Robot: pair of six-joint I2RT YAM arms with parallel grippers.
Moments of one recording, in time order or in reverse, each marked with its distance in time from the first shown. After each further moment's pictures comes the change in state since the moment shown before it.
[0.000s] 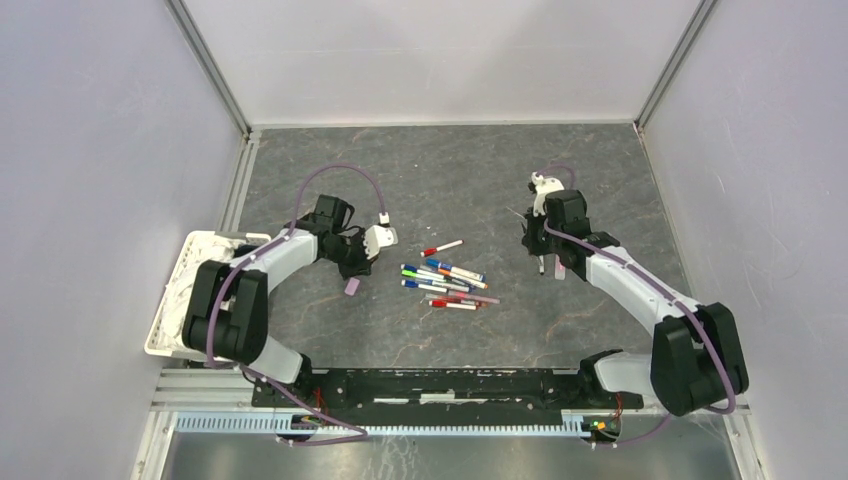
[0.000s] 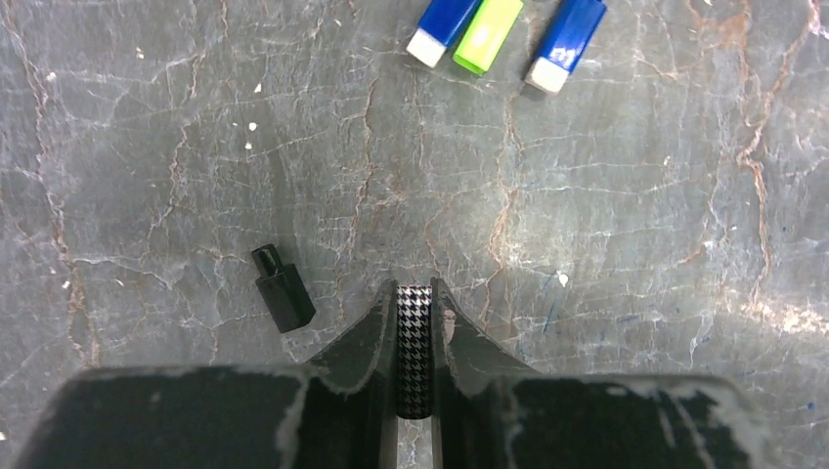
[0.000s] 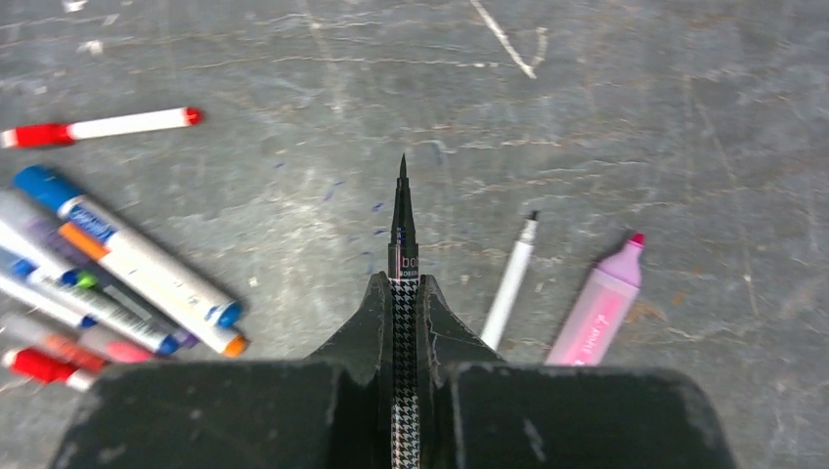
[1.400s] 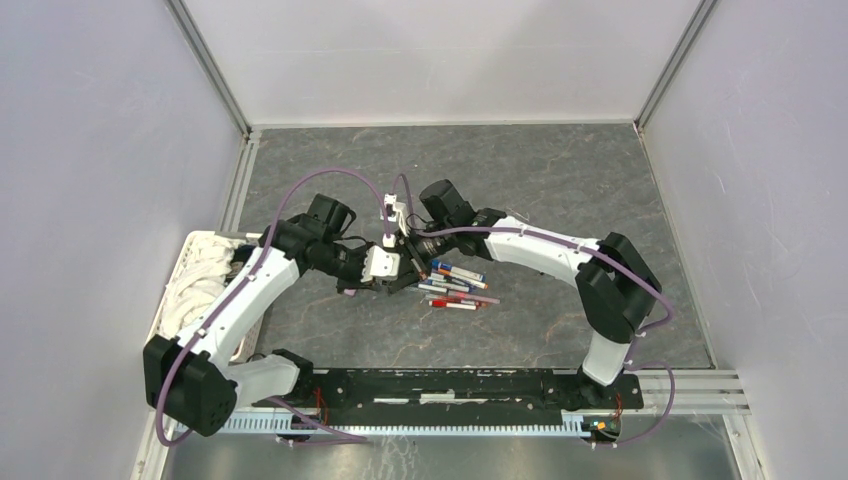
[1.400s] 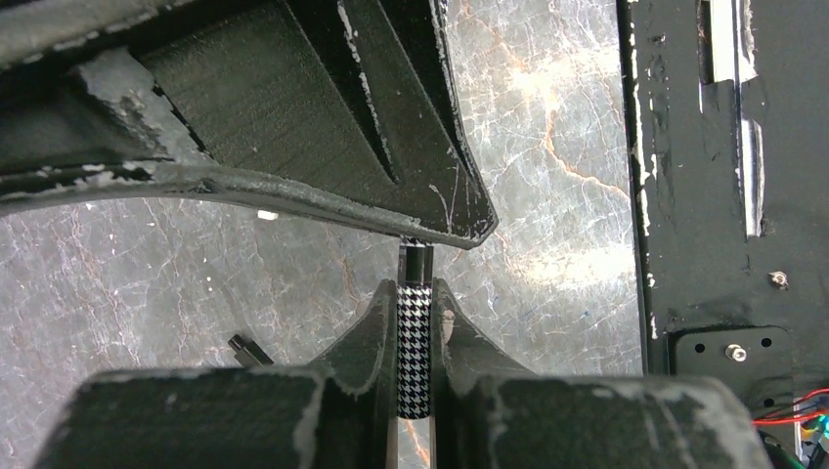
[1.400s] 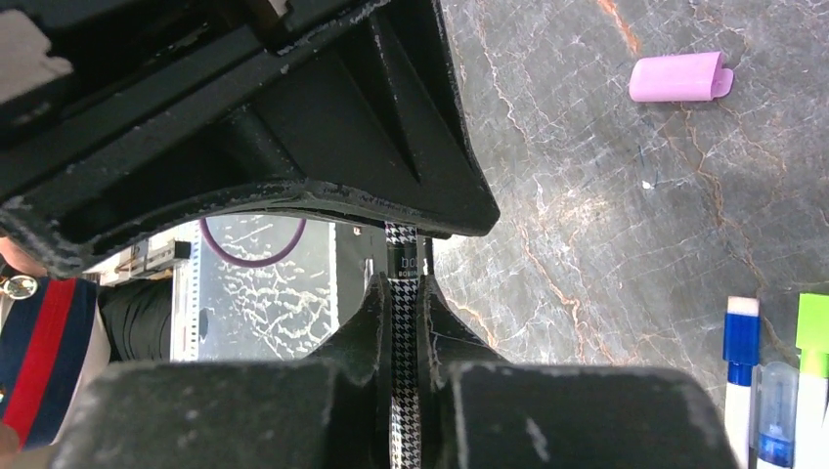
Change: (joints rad) left arm -0.170 -0.335 0.155 -0.488 0.167 0.206; right arm 0.519 0.505 0.517 0.032 -0.885 0.090
